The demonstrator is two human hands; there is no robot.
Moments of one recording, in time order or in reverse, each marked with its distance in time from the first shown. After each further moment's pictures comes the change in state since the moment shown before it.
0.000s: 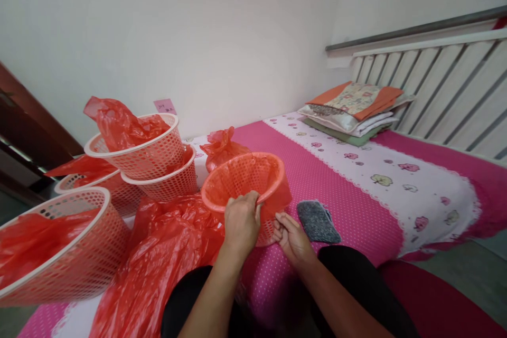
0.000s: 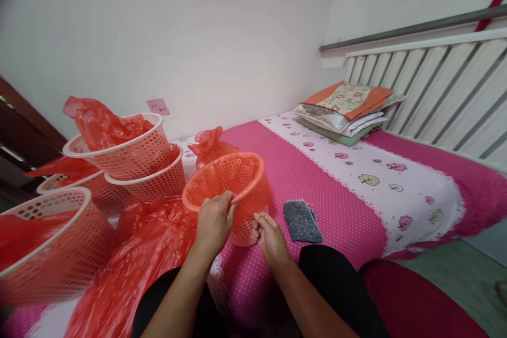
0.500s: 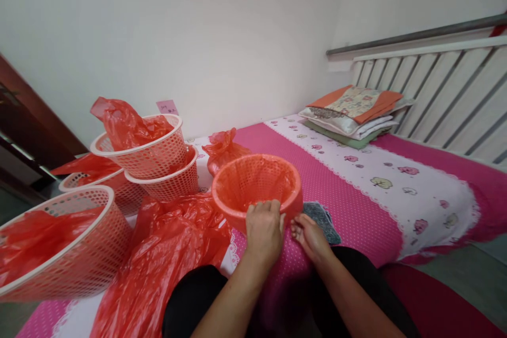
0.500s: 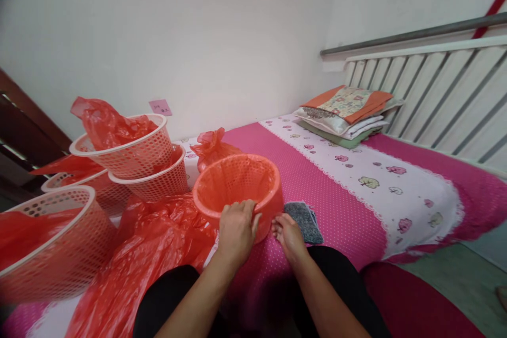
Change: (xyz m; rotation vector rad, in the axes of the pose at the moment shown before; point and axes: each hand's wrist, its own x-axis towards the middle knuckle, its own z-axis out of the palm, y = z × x) left_hand -0.015 0.036 0.027 -0.044 0.031 0.105; right_hand 0.018 -0.026 -0.053 -0.171 0.241 -0.057
